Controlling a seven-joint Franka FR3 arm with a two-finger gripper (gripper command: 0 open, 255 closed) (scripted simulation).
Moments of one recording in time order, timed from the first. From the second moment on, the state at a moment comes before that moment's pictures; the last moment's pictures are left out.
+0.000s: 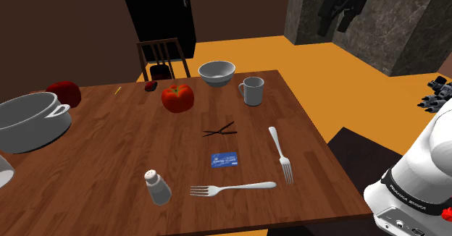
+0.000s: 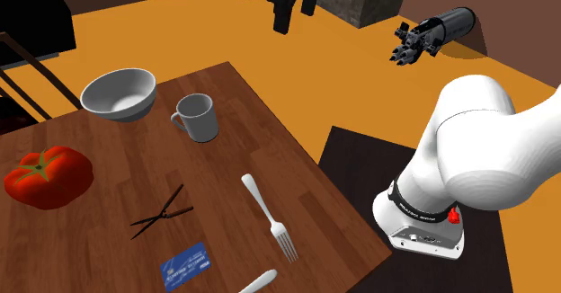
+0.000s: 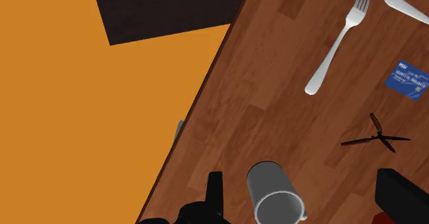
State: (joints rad) arm 0.02 -0.82 -0.07 -2.34 0.03 1.65 0.10
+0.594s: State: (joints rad) arm 0.01 -0.90 0.09 -2.57 0.10 1.80 0.31
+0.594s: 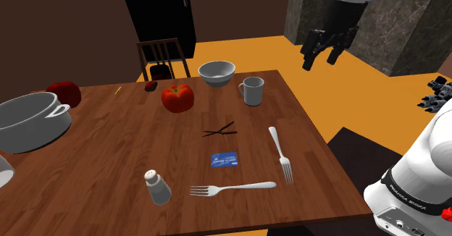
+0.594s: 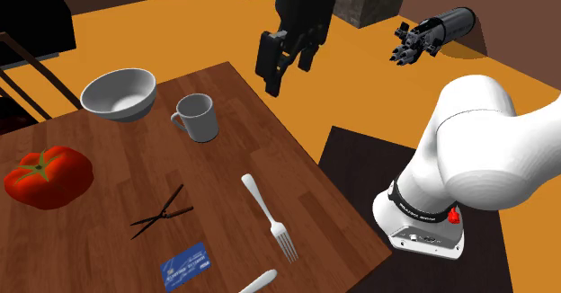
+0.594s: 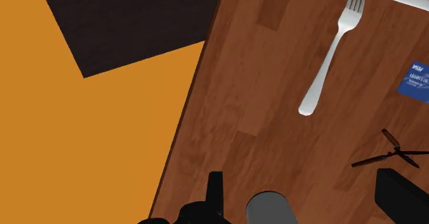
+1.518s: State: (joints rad) arm 0.05 -0.76 0.50 -2.81 0.28 2.19 0.79
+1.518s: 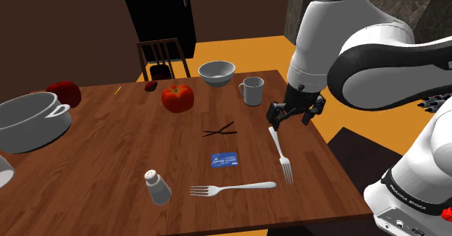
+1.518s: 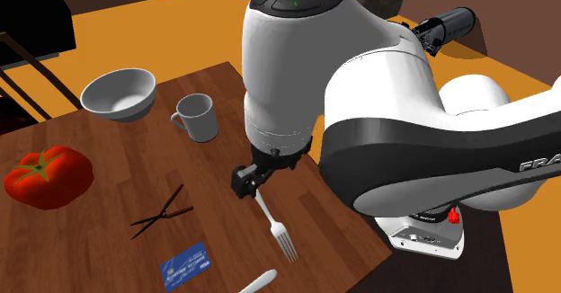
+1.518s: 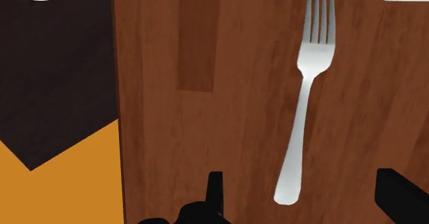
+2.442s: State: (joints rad) arm -0.03 -0.50 0.69 -2.85 0.28 2.48 0.95
